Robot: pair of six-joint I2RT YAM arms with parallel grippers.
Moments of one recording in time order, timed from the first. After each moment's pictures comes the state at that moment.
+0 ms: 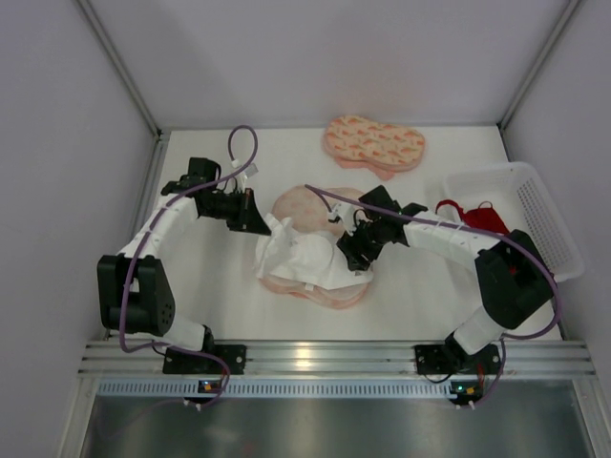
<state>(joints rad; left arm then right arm) -0.08 1.50 1.13 -0.77 0.89 0.06 0.62 1.58 0.99 -0.50 -0.38 -0.35</state>
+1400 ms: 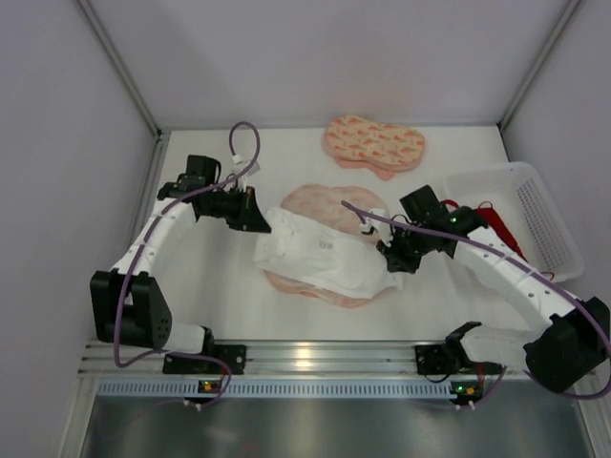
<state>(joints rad) -0.11 1.39 1.15 -0.78 0.87 0.09 0.54 1.19 1.01 -0.95 -0.40 -0.57</state>
